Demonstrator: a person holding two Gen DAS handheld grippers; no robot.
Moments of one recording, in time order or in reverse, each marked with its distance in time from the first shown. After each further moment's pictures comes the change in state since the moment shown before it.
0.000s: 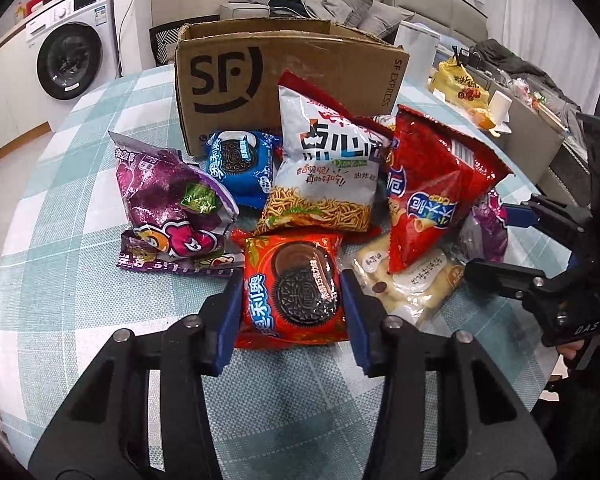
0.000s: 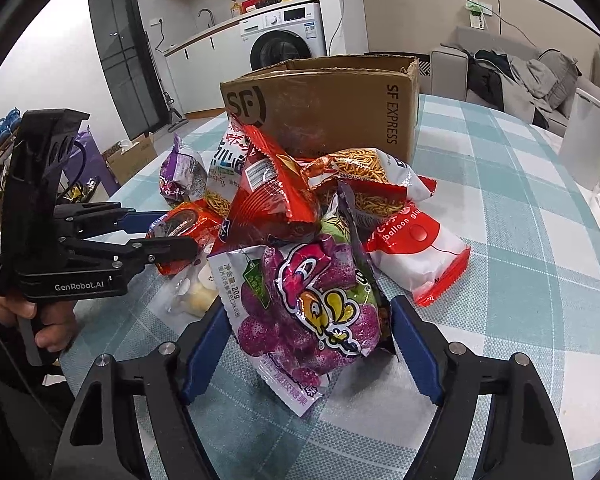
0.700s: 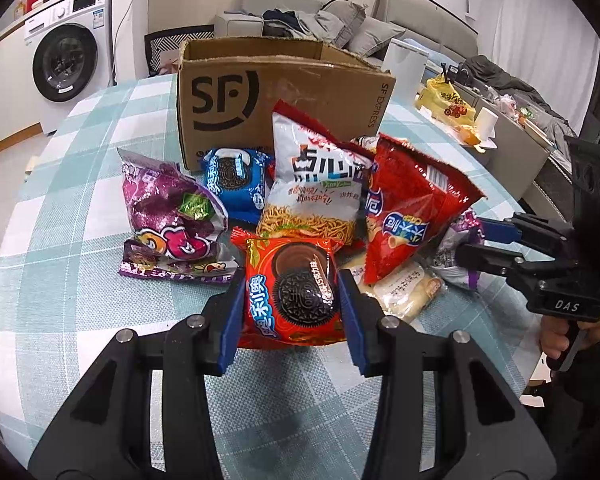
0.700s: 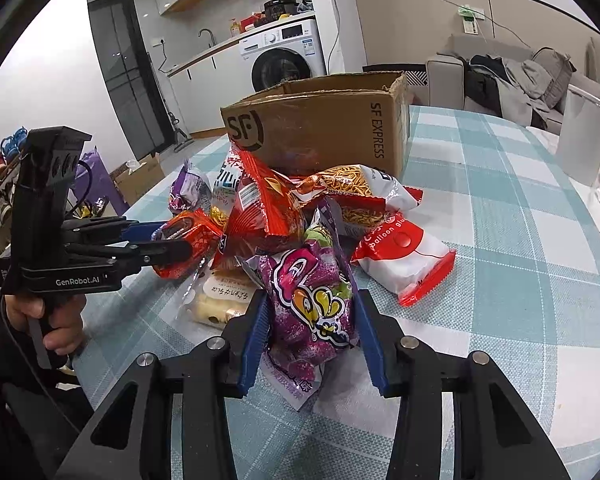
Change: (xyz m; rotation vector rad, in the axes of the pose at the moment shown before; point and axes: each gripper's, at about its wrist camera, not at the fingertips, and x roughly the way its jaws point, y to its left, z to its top) left arm -0.021 0.004 -0.002 -0.017 -0.056 -0.054; right arm -0.019 -0.011 -0.005 0.037 -0.065 0.036
